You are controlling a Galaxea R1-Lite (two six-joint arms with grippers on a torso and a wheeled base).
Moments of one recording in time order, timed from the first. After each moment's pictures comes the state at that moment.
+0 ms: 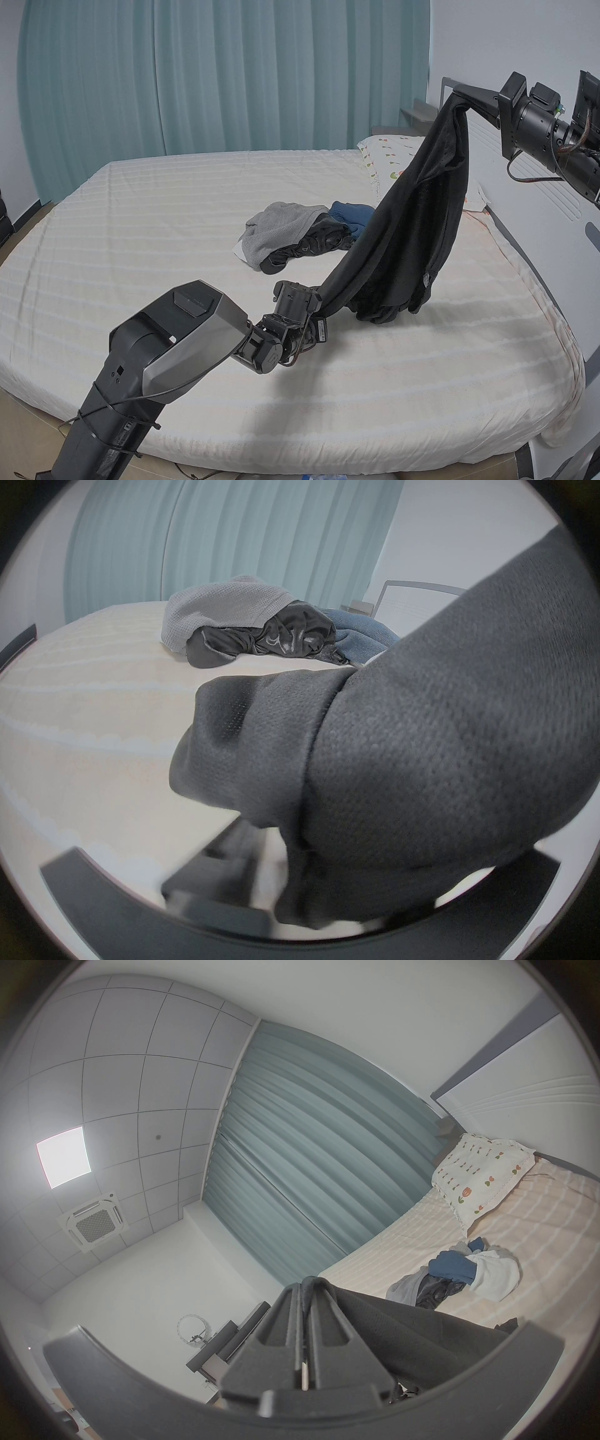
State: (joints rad) left arm -0.59 2.67 -1.60 -0.47 0.17 -0.46; right arm 0.32 1.57 -1.25 -0.55 0.23 0.84
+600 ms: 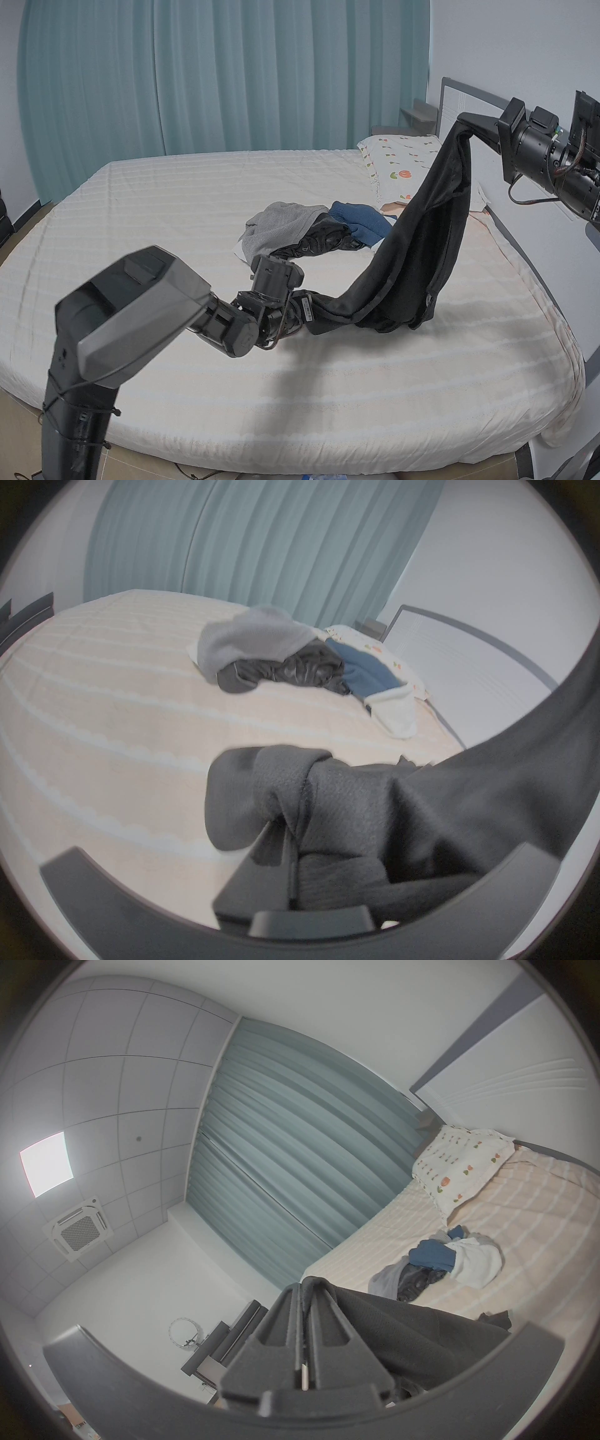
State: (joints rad) left arm -0.55 2.38 -1.38 -0.42 0.15 -0.56; right arm 0.28 1.58 -1.14 -0.56 0.23 0.85
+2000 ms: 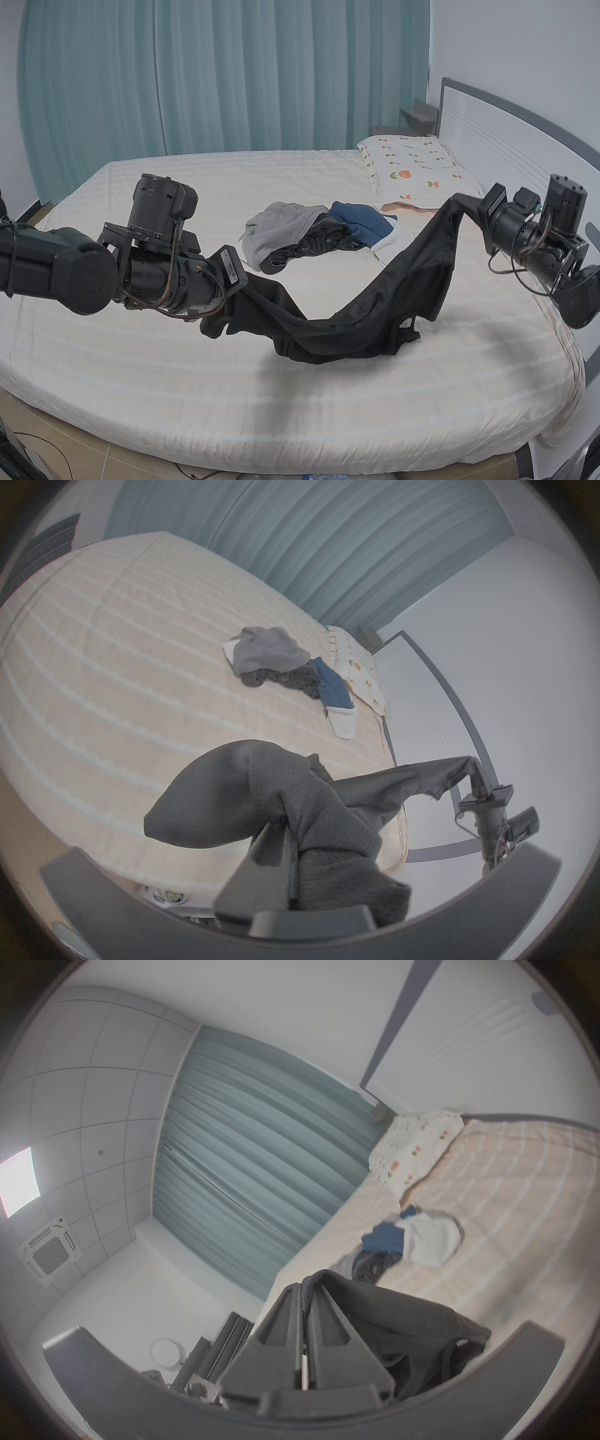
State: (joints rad) left arm -0.48 1.78 -1.09 -0.03 -0.15 -0.84; right arm 0.24 1.73 -0.75 -0.99 0.17 0.93
